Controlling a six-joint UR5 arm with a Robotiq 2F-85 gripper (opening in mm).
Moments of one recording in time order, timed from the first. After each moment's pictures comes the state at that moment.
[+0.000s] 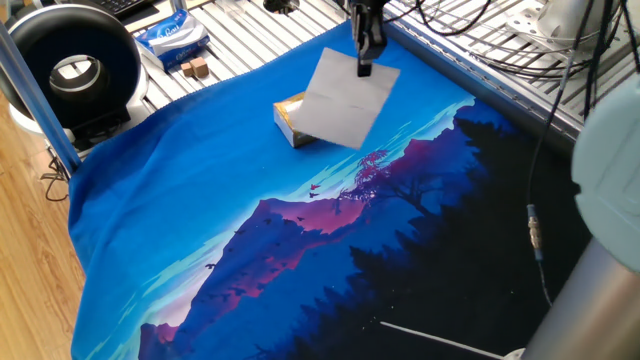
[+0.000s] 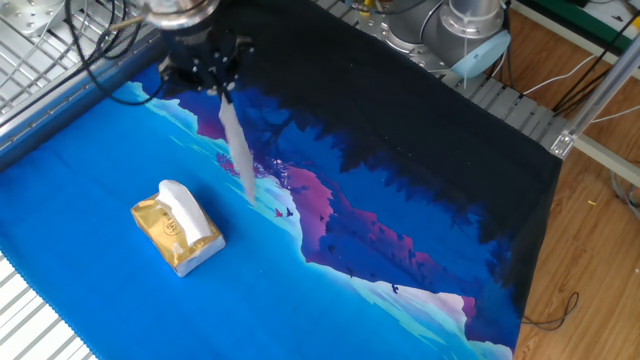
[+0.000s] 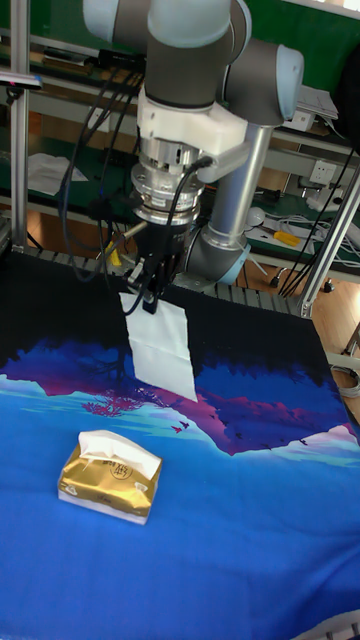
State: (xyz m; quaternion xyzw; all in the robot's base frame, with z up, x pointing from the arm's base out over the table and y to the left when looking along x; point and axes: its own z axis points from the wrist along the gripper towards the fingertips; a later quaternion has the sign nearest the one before) arm 0.502 -0.035 0.237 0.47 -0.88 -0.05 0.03
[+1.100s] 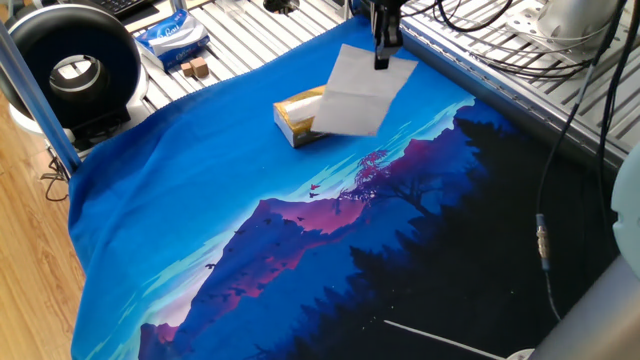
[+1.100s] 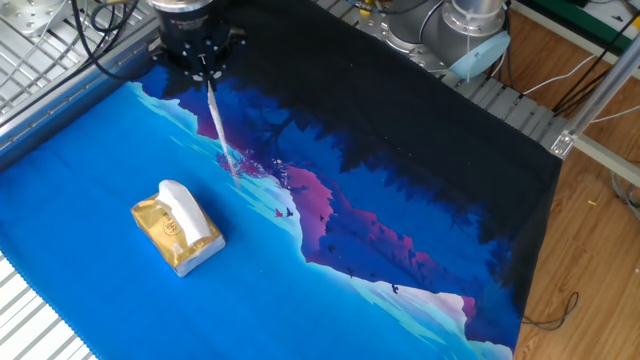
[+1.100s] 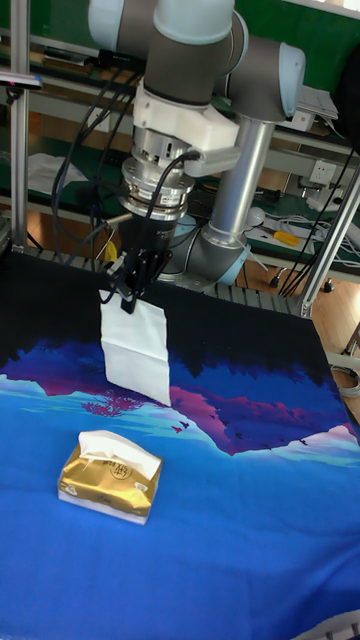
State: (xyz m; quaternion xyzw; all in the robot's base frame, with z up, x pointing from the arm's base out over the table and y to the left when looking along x) arm 0.513 -0.069 0.232 0.44 -0.90 0.01 0.02
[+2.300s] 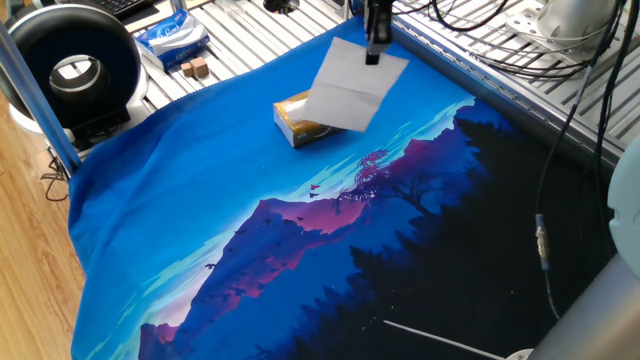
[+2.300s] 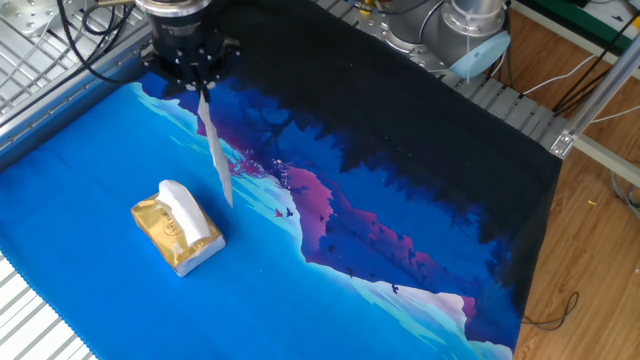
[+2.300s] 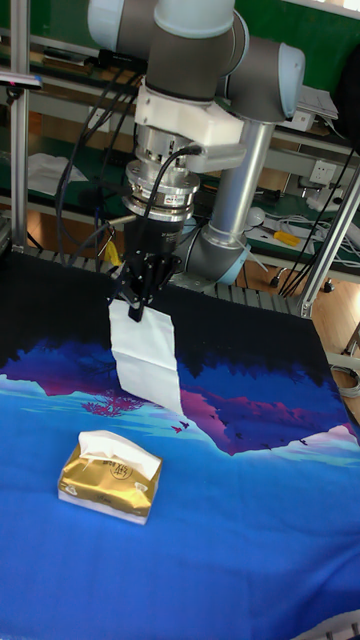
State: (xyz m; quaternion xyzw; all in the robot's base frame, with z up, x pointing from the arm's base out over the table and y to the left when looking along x) arm 0.537 -0.048 0.236 0.40 -0.91 0.00 -0.01
